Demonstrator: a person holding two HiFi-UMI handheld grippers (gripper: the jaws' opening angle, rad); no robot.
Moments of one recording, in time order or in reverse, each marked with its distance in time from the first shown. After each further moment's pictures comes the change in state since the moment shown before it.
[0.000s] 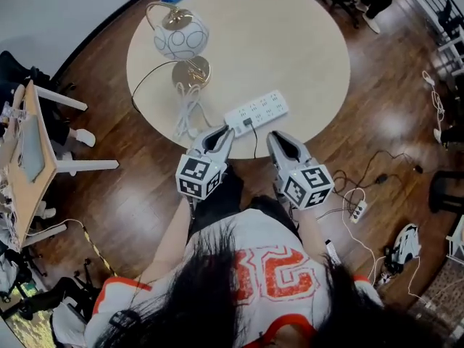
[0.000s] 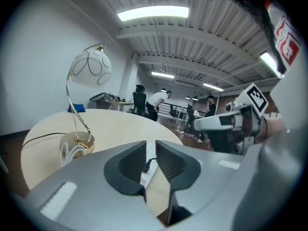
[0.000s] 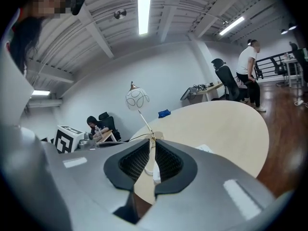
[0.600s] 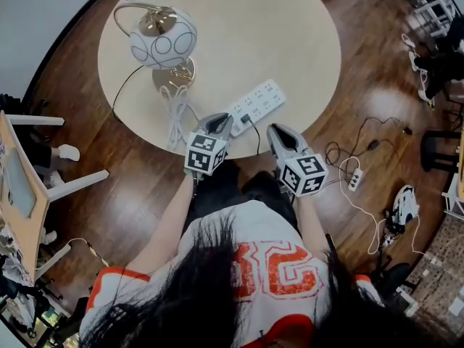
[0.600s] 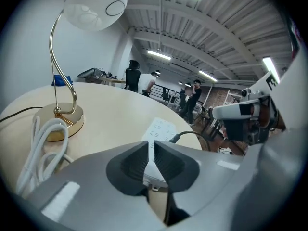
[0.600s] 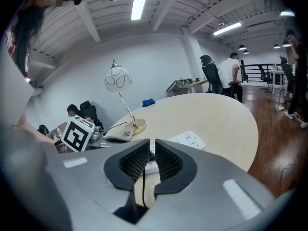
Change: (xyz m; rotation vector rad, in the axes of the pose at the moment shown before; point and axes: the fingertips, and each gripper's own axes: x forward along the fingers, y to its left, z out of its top) left arm 0.074 0.039 -0.069 -0.024 0.229 -0.135; right arm 0.026 -0.036 -0.042 -0.008 0.103 -0.206
